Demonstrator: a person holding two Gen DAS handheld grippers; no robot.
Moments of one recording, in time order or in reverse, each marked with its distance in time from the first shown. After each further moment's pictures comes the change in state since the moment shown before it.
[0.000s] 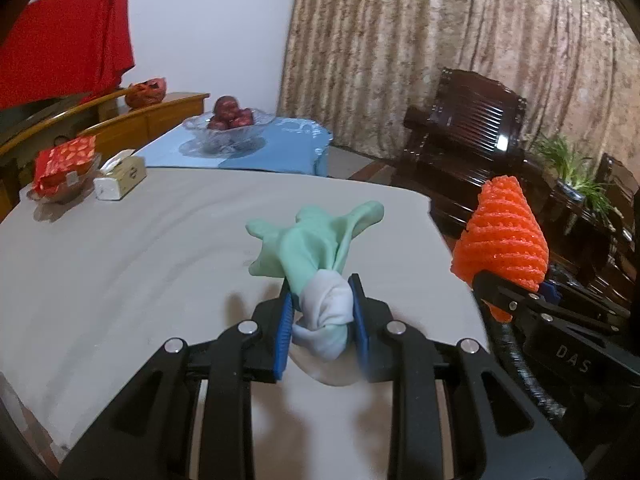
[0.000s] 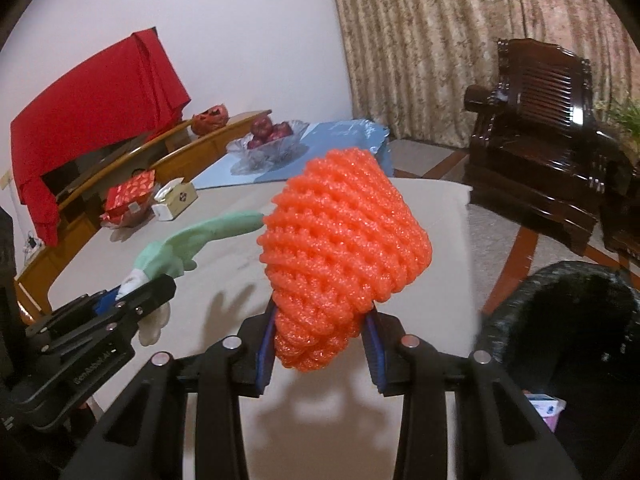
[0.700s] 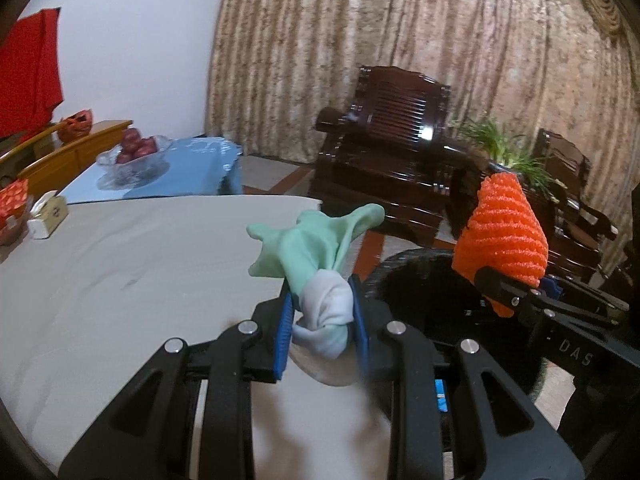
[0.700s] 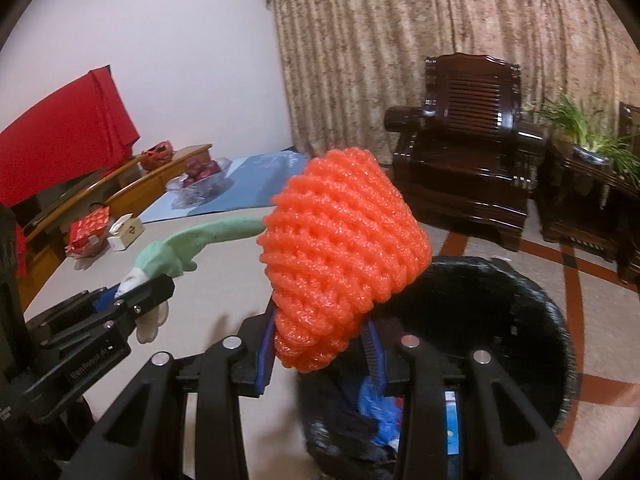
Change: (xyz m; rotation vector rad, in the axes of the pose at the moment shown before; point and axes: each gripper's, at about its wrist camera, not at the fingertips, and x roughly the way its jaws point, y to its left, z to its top) left arm -0.025 -0.146 -0.007 0.128 -0.025 -0.212; right arm -0.116 -0.106 -0.018 0.079 -0.092 -0.178
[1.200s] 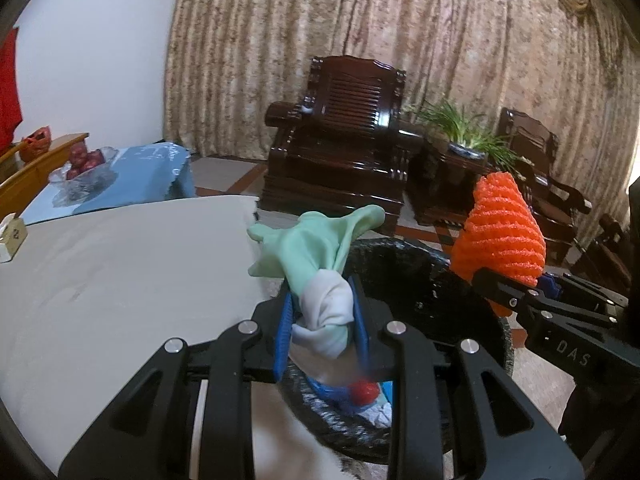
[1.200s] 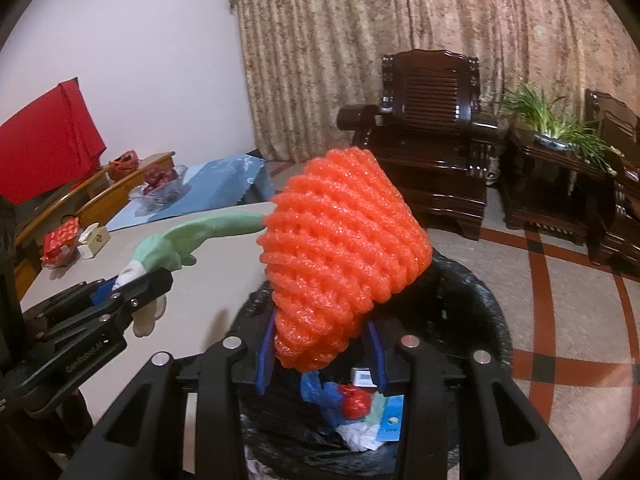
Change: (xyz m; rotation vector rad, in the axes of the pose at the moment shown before) left arm 0.031 -0.074 -0.002 0.083 0.030 -0.112; right arm -0.026 -0.068 -0.013 0.055 -0.002 -0.108
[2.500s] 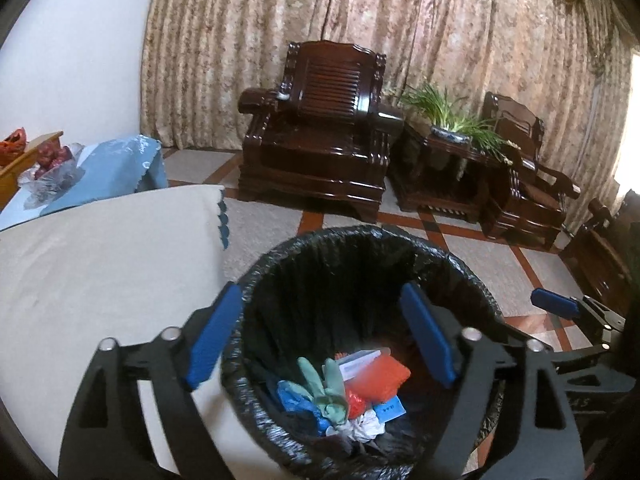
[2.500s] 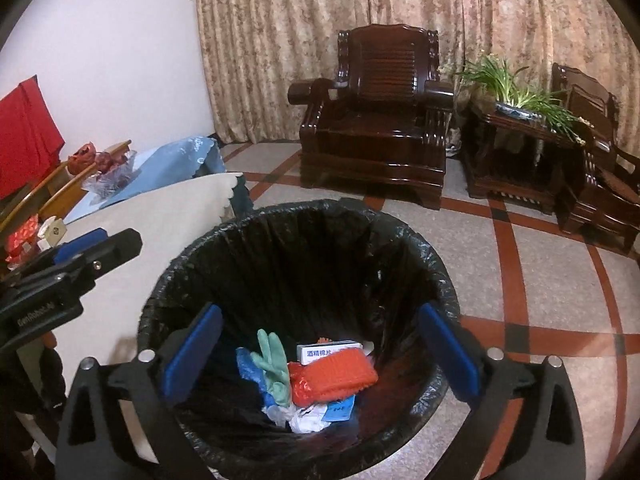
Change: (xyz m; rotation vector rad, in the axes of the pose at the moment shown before) left arm 0.042 -0.011 -0.008 0.025 0.033 -0.053; right arm 0.017 -0.054 -0.027 0.055 0.068 -0.118
